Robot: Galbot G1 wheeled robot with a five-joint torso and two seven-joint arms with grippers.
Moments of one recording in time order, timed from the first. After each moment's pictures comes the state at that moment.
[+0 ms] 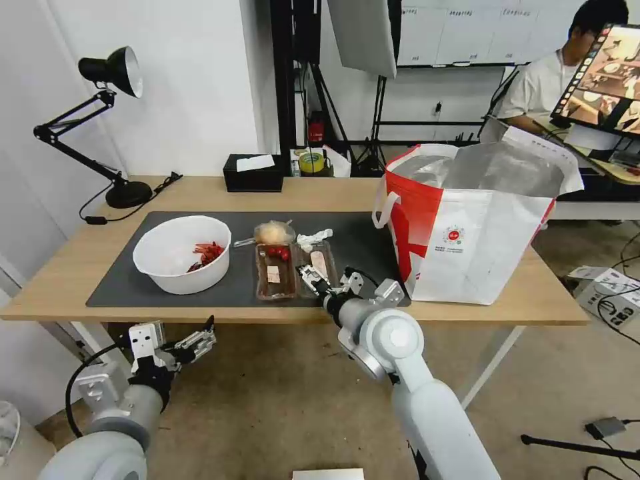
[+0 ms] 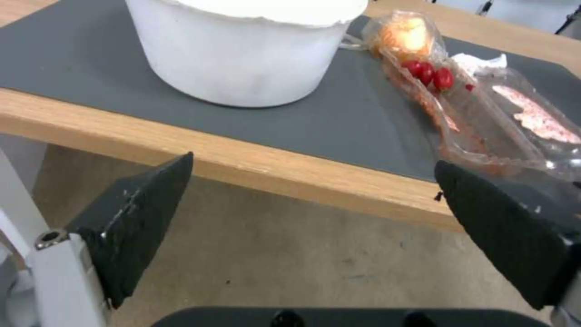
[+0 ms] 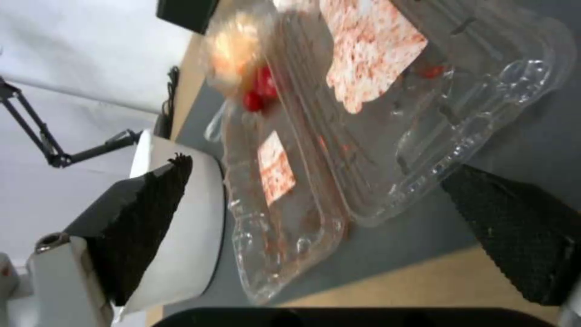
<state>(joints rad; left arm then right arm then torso) 1.65 -1.36 -0.70 -2.42 -0.54 0.58 -0.22 -0.96 1.49 0.09 1.93 1.40 -0.33 0.79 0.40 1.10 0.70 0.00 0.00</state>
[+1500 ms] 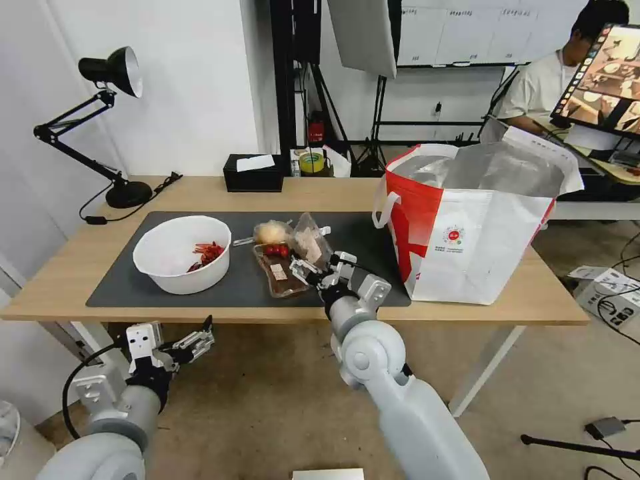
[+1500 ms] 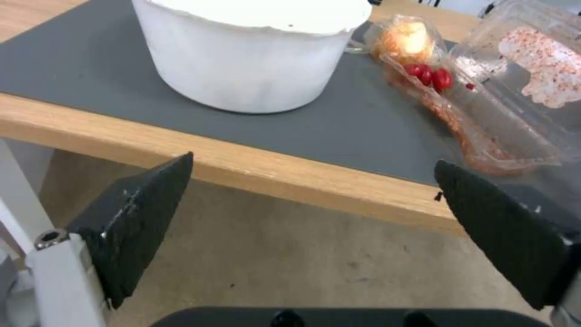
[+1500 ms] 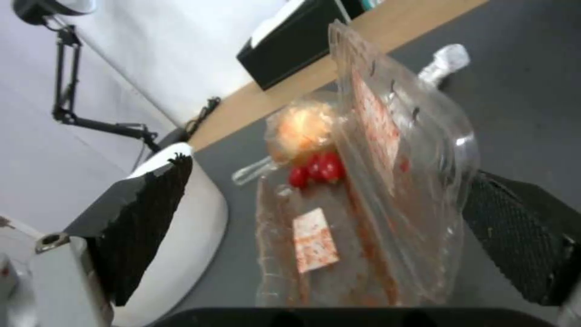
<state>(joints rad) 1.66 -1.36 -0.72 -2.43 -0.54 0.58 -0.22 -0.94 1.46 -0.01 1.91 0.87 -0.32 0.50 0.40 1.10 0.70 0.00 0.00</state>
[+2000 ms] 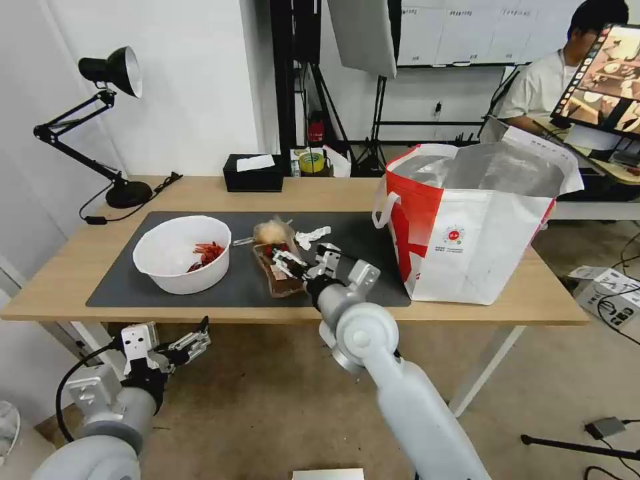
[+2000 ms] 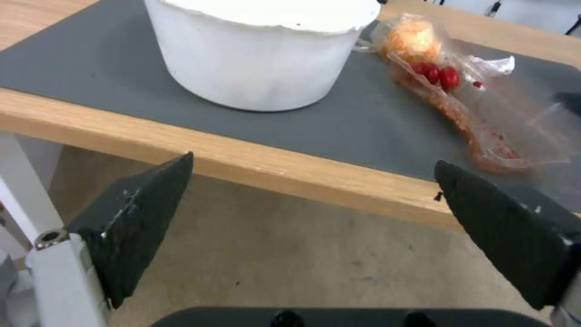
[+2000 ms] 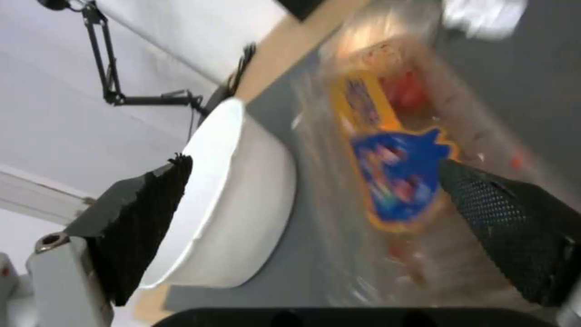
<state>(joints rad) 1.68 -1.36 -0.73 -2.43 -0.54 0.58 -0.22 -0.83 1.50 -0.03 1.83 1.23 -0.38 0.59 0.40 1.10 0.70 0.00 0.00</state>
